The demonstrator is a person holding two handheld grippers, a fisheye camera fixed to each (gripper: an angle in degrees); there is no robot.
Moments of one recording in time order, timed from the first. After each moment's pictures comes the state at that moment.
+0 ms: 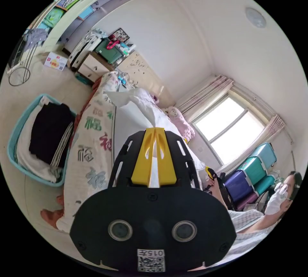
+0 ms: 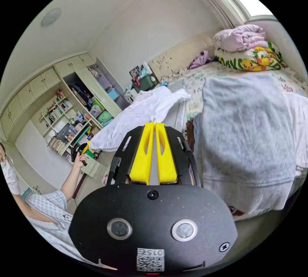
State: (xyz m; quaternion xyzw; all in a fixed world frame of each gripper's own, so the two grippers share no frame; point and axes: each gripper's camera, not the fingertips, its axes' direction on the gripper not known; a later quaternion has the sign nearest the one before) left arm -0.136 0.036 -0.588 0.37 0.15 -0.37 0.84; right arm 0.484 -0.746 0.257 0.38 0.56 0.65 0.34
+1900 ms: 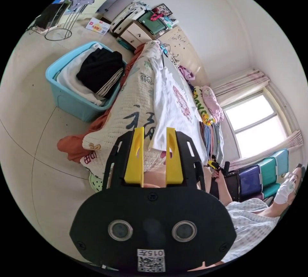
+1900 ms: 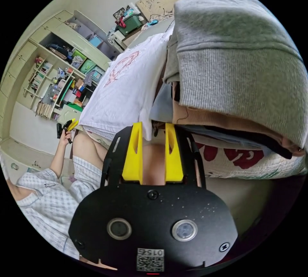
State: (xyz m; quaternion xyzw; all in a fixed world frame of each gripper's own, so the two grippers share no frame) left arm -0.034 0.212 -0.639 0.22 0.14 -0.46 0.85; right arm 0.372 -0.684 0.179 0.23 0.39 0.79 0.41
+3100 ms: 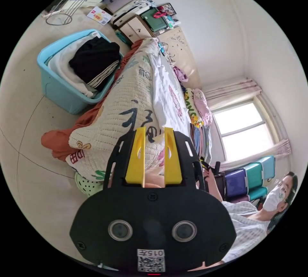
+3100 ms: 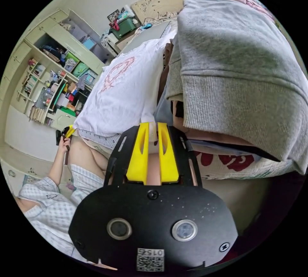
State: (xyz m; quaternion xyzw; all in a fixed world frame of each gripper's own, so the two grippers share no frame) left arm -0.063 0.290 -0.646 0.24 0.19 -0.47 0.83; right arm 0.348 -0.732 0.097 0.27 0.39 0.79 0.39
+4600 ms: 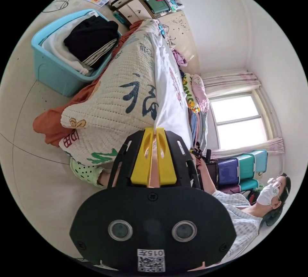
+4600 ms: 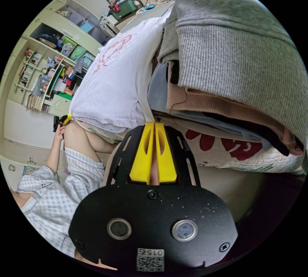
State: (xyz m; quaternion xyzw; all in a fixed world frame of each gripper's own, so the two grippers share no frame) left arm -0.068 0.348 -0.436 0.20 0.26 -0.47 0.82; right arm 0.440 -0.694 0.146 0.19 0.36 0.82 0.40
